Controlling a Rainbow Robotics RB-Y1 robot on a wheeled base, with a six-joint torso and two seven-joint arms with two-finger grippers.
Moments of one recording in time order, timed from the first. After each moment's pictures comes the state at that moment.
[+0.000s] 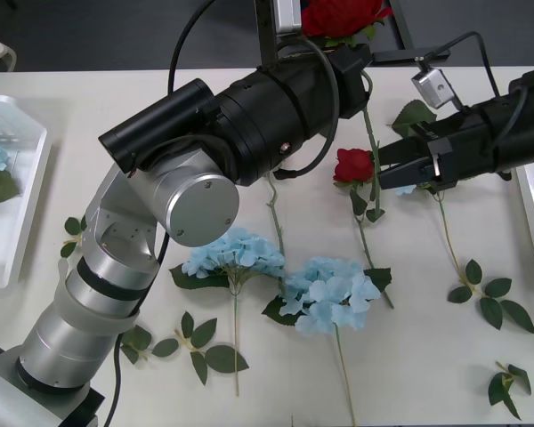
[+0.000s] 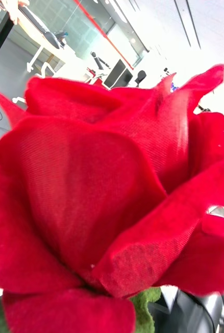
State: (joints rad) right arm -0.69 -0.75 0.23 -1.16 -2.02 1.56 2.49; left arm -0.49 0.17 -0.42 -1.90 0.71 0.47 -1.32
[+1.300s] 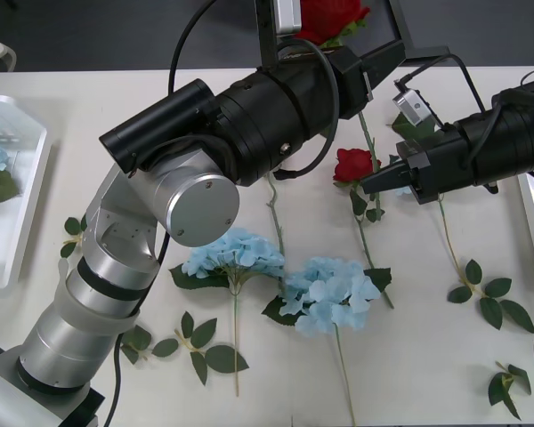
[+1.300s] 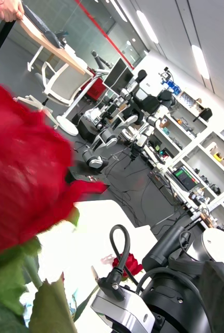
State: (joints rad) right arm -0.67 -0.71 0.23 -1.19 -1.92 1.54 2.39; left arm -0.49 0.17 -0.42 -1.90 0.71 0.47 -1.32
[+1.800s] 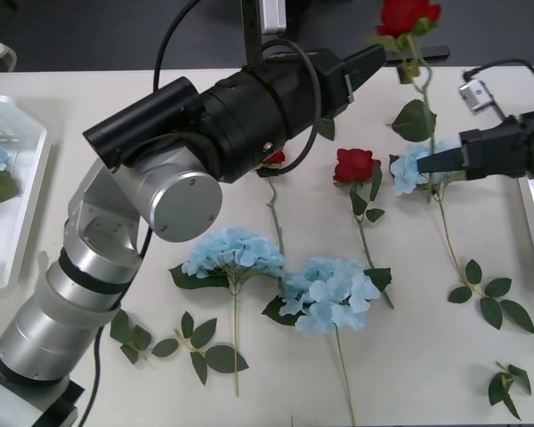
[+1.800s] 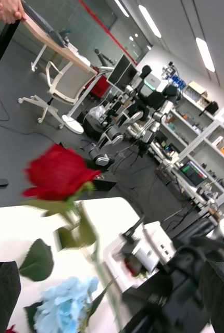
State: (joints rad) right arm -0.67 -0.86 0.21 -0.99 -1.94 1.45 2.20; left arm -0.51 0.26 -0.42 -1.91 0.73 0.46 -1.32
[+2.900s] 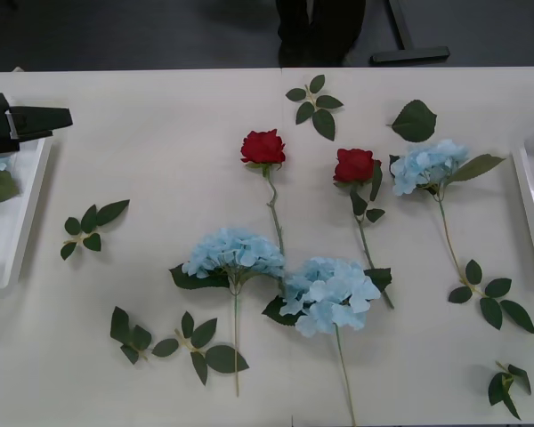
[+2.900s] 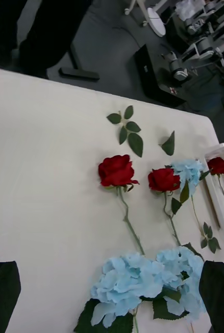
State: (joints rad) right arm -0.59 -1.12 0.18 -0.48 -1.38 1.07 2.16; left arm -0.33 0.67 0.44 -1.60 1.54 1.41 -1.82
